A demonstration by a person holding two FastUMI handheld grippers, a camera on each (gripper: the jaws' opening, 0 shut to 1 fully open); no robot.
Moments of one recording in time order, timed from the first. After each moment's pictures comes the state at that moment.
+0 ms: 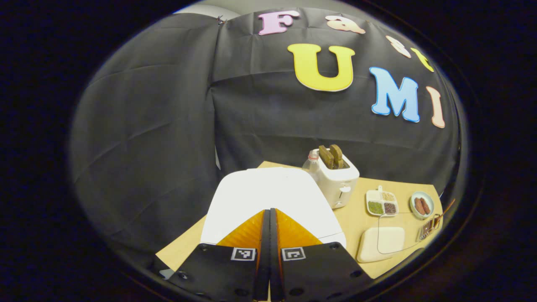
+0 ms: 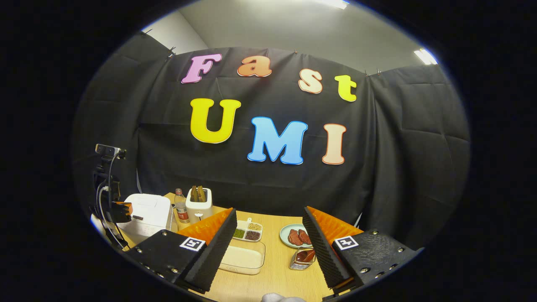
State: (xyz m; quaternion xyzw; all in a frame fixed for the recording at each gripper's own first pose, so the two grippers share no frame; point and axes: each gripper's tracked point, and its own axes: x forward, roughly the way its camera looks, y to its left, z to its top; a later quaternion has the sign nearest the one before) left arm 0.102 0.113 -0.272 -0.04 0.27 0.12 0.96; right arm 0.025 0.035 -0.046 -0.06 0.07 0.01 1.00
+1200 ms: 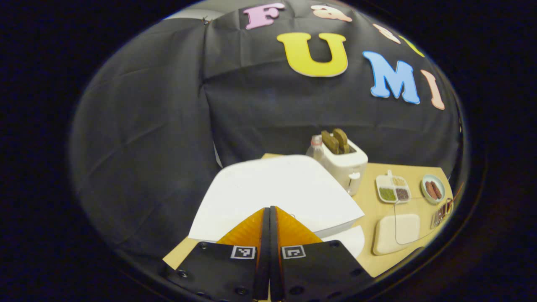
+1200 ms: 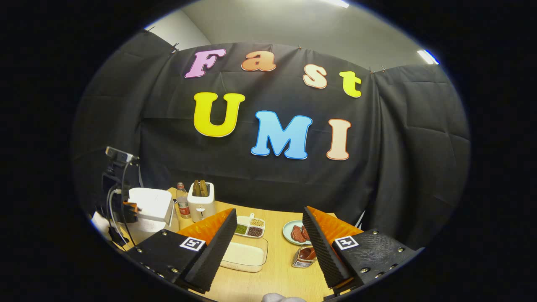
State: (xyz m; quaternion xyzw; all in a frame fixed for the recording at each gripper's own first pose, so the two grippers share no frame) left arm 0.122 0.127 -0.248 0.02 0.22 0.12 0.97; right arm 0.025 0.037 -0.060 -0.06 0.06 0.02 1.00
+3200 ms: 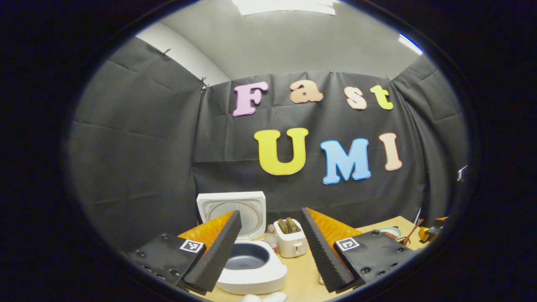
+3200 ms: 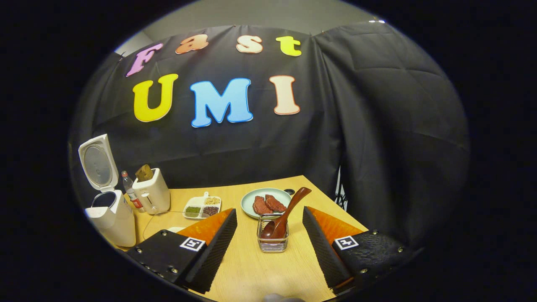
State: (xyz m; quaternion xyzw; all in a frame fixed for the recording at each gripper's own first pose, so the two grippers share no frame) left arm 0.002 0.018 -0.036 0.00 -0.02 0.03 1.00; right arm 0.083 -0.120 -0.249 0.05 0.14 -0.11 0.98
